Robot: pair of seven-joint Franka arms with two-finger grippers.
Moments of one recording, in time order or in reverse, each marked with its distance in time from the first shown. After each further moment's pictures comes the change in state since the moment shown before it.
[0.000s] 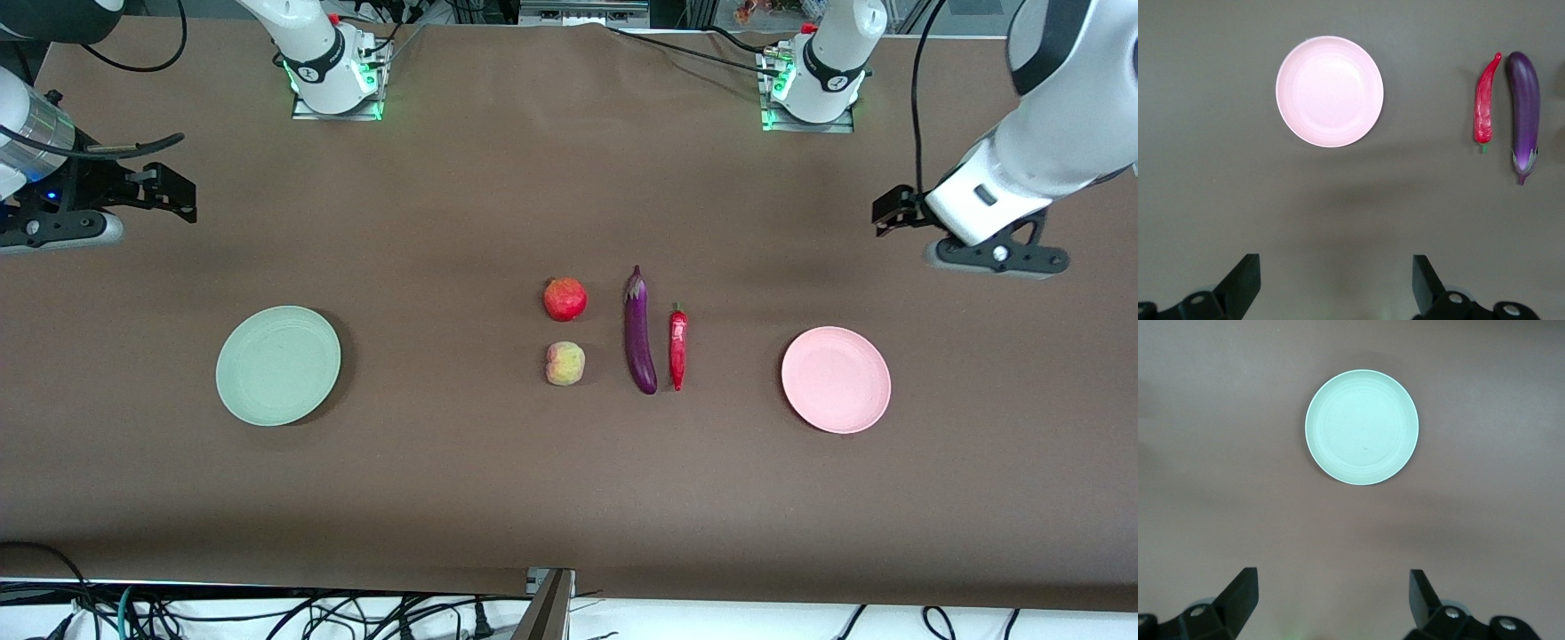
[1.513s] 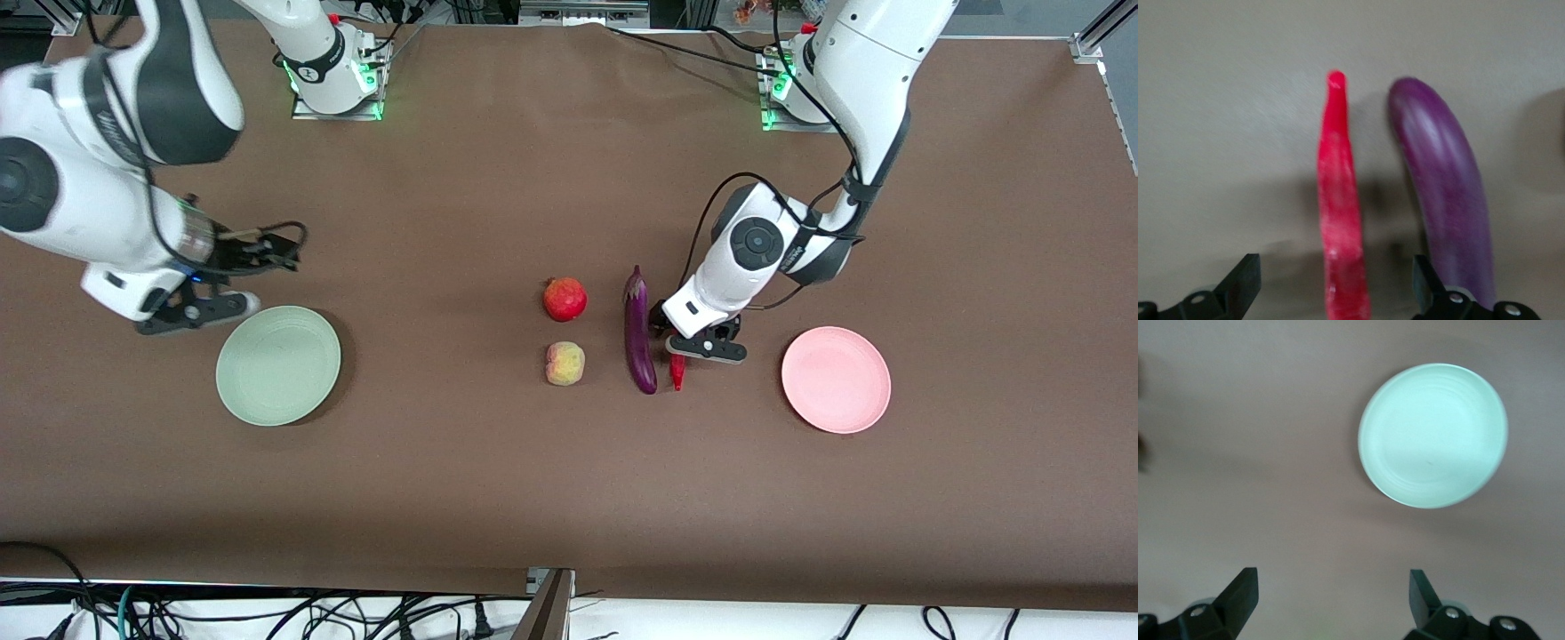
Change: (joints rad) left arm -0.269 0.475 -0.059 -0.284 -0.003 1.027 -0.327; right arm 0.125 0.235 0.013 0.027 0.066 0.101 0.098
